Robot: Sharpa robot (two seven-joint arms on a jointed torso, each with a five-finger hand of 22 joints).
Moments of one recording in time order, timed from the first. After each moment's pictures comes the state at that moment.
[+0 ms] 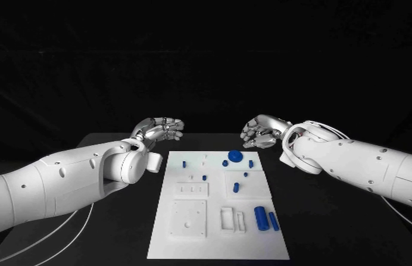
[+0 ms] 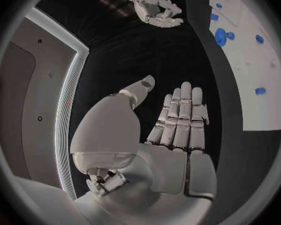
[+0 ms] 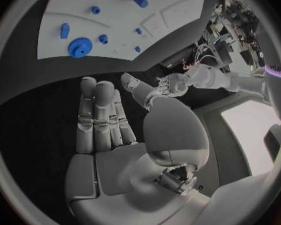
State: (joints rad) left arm 1.32 -0.74 -0.18 1.31 0.05 -0.35 0.35; left_hand 1.20 -0.14 0.49 -0.09 0.06 0.71 0.19 0.31 0.48 1.02 0.16 0.11 0.07 0.90 0.12 0.47 0.49 0.06 0.73 0.03 0.41 1.31; right arm 1.33 -0.66 -0.12 1.18 -1.23 -0.26 0.09; right_hand 1.17 -0.13 0.56 -0.29 0.13 0.87 0.18 0.36 0.33 1.14 0.11 0.07 0.08 1.34 0.00 0.91 0.77 0.24 1.24 0.03 0.54 1.31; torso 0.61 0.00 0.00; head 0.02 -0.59
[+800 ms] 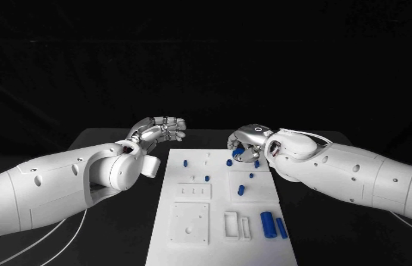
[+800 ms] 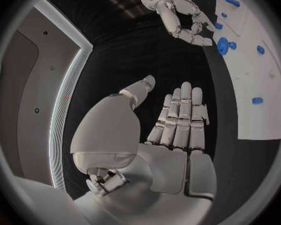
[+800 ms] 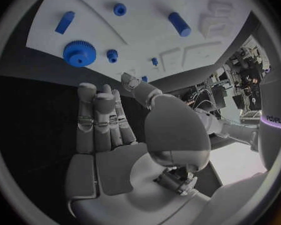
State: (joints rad) left arm 1.38 -0.81 -0.17 1.45 0.04 -0.32 0.35; left_hand 1.19 -0.14 0.50 -0.11 0.06 0.71 0.19 0.31 0.47 1.02 0.16 0.10 0.07 0.90 0.12 0.46 0.49 0.06 0.73 0.03 0.41 1.31; right arm 1.33 -0.60 -0.12 1.21 -1.65 -0.26 0.01; right_hand 1.18 -0.15 0.63 -0.28 0.11 0.87 0.17 0.35 0.33 1.14 0.11 0.07 0.07 1.34 0.00 1.09 0.82 0.24 1.25 0.02 0.74 1.31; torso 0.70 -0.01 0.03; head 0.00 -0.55
